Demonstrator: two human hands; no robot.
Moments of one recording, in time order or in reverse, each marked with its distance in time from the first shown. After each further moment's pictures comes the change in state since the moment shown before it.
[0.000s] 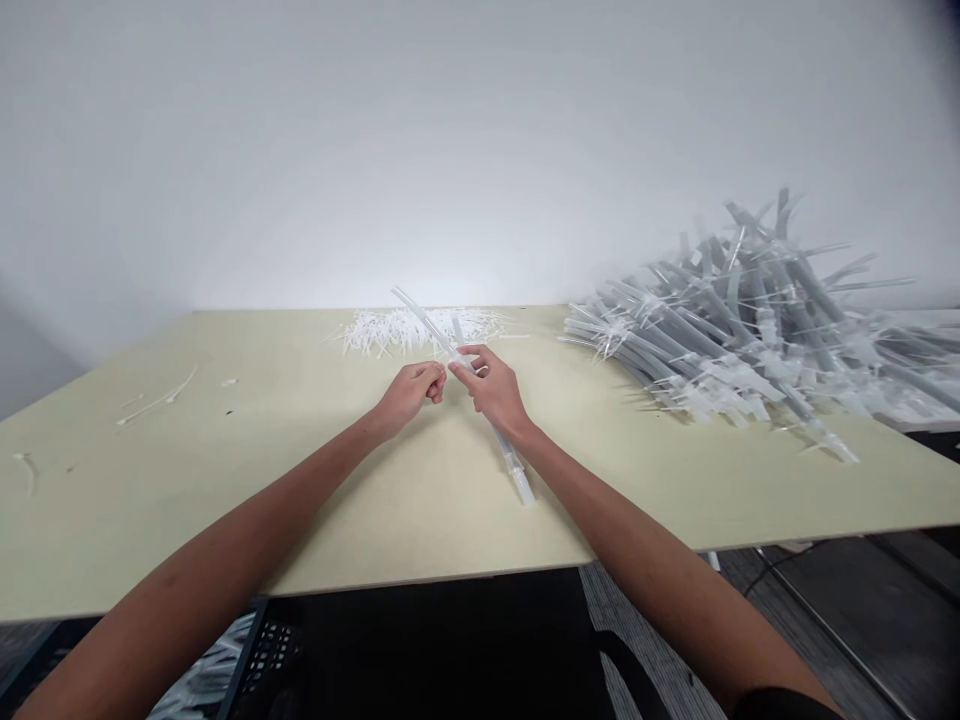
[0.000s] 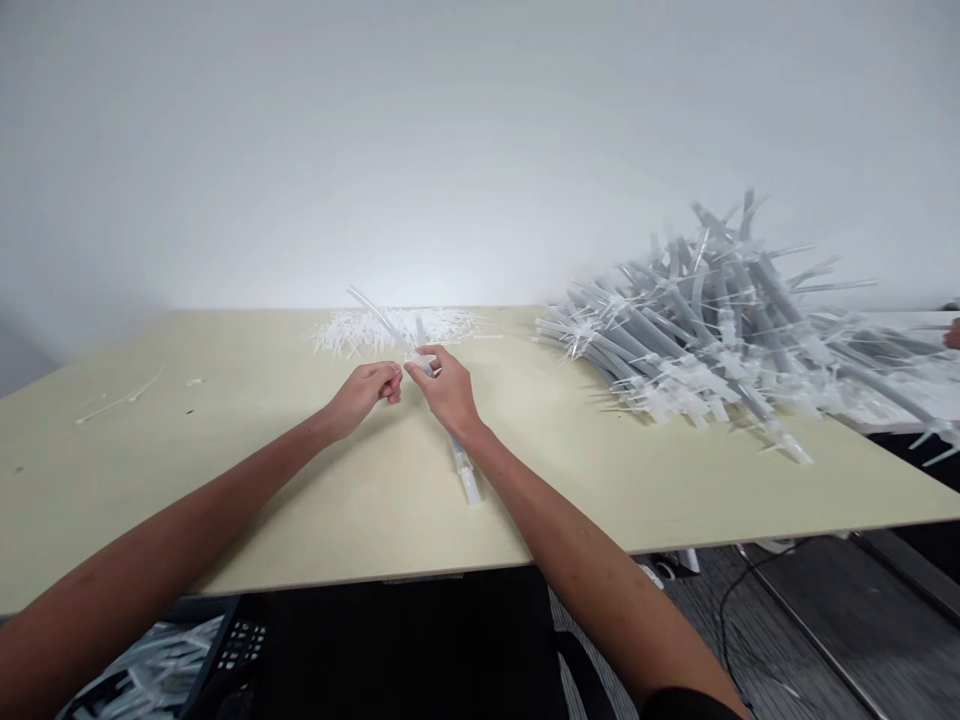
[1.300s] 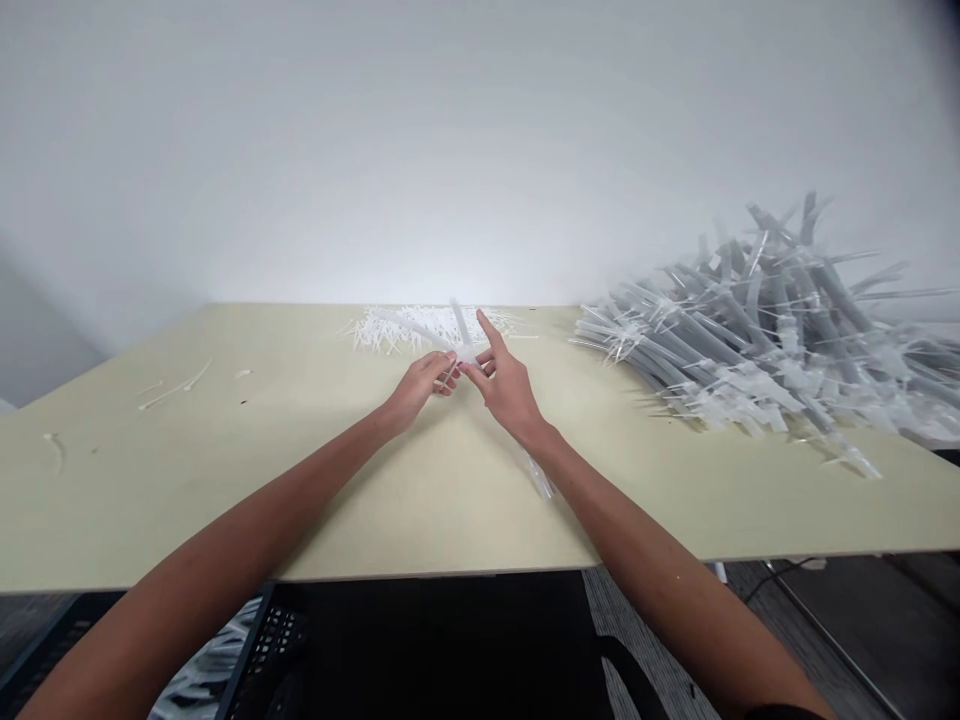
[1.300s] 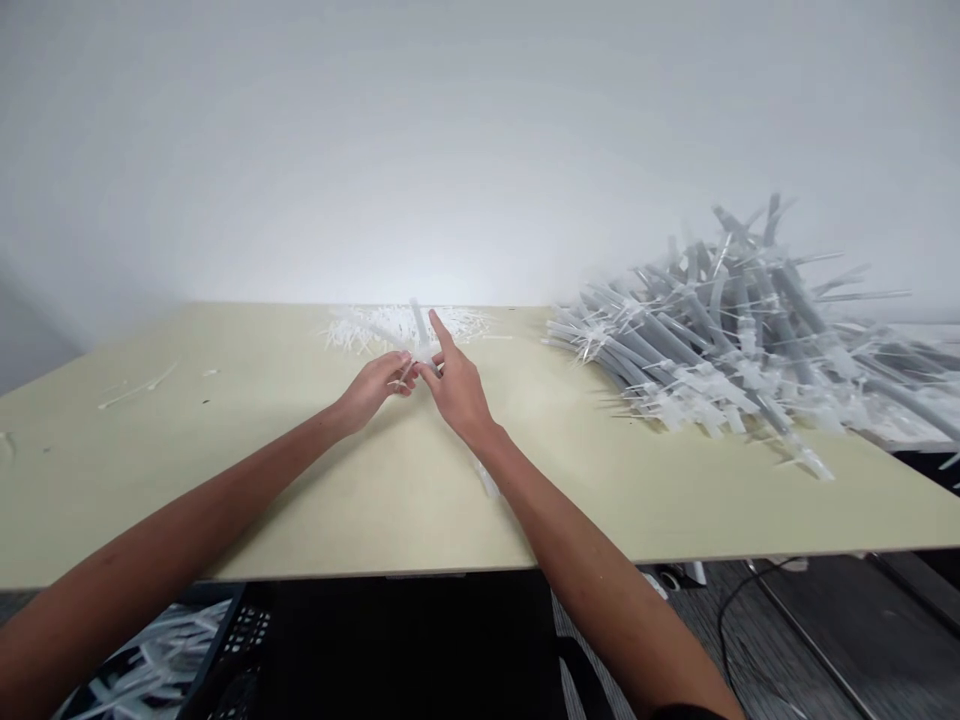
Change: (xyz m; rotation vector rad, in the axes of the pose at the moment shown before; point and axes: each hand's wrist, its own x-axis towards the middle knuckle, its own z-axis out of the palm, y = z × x) left_hand 0.004 -0.005 -0.001 -0.137 0.080 -0.040; right_hand -0.005 -0.019 -0.008 -0.113 -0.027 -0.192
